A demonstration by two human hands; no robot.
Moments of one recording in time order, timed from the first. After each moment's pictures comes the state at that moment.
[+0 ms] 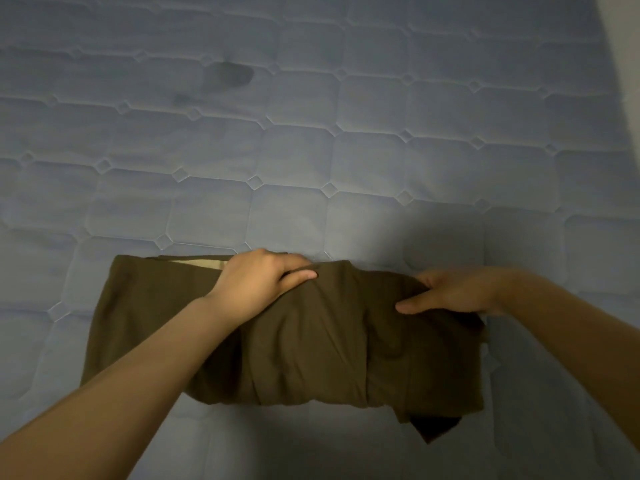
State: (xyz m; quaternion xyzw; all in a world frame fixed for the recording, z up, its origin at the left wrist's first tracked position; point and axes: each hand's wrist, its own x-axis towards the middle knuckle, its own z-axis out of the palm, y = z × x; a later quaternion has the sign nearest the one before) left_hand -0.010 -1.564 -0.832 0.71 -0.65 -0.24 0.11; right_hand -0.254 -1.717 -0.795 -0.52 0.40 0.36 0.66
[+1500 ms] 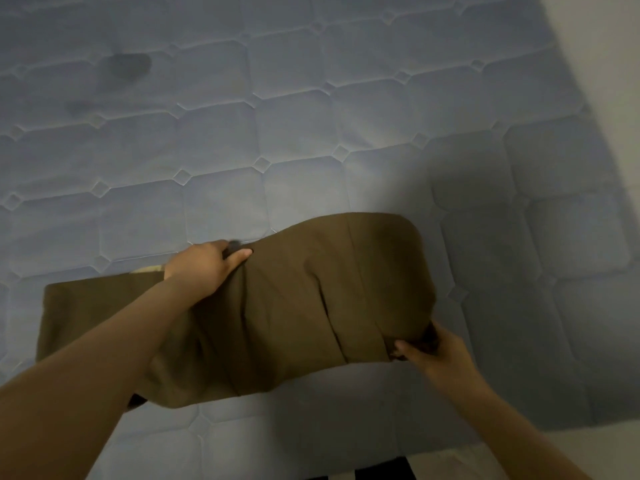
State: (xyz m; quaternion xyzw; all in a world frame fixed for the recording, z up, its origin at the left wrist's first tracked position) left_hand -0.004 -1.590 -0.887 0.80 -0.49 -0.31 -0.16; right_hand -0.352 -1.555 -0.858 -0.44 0.69 -0.05 0.57
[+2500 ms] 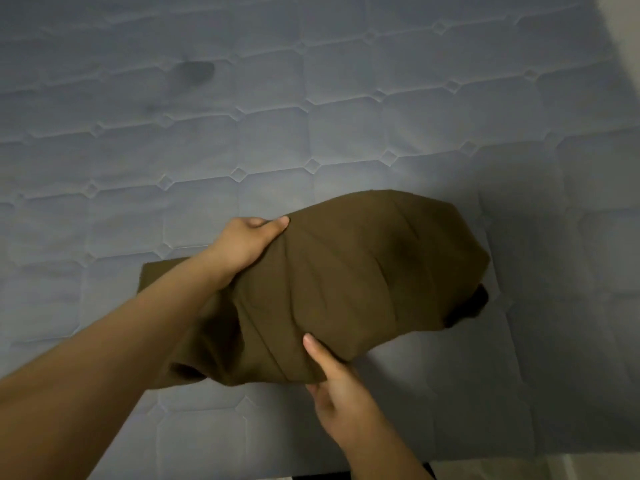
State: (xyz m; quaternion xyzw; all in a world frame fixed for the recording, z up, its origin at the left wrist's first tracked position) left_hand -0.004 -1.593 -0.816 0.82 -0.30 -0.46 0.17; right_hand -0.185 -1.475 -0.856 0.04 0.55 -0.19 0.81
